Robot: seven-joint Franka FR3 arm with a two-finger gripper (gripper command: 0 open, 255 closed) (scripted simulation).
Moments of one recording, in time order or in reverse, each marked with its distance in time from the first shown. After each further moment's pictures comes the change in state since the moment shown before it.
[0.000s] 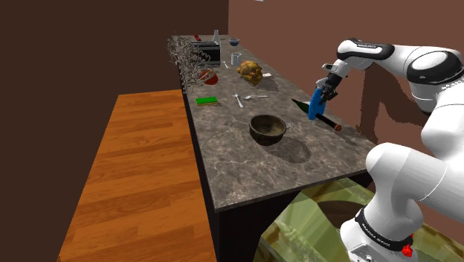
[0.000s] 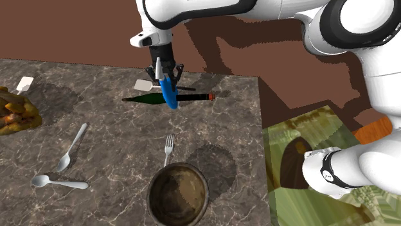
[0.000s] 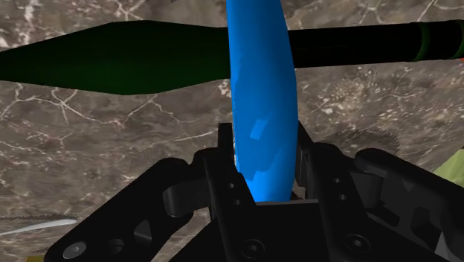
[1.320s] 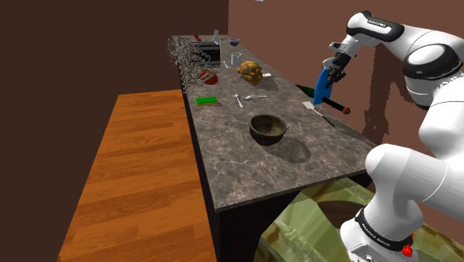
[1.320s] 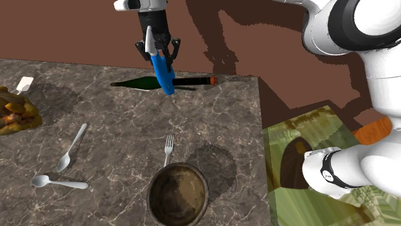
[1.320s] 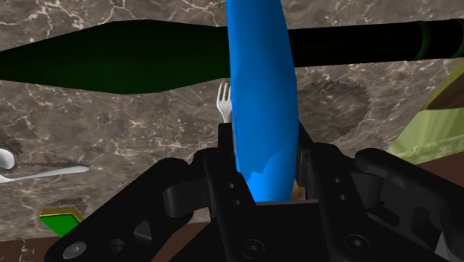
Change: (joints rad) arm 0.071 0.059 0.029 0.225 0.040 -0.228 0.023
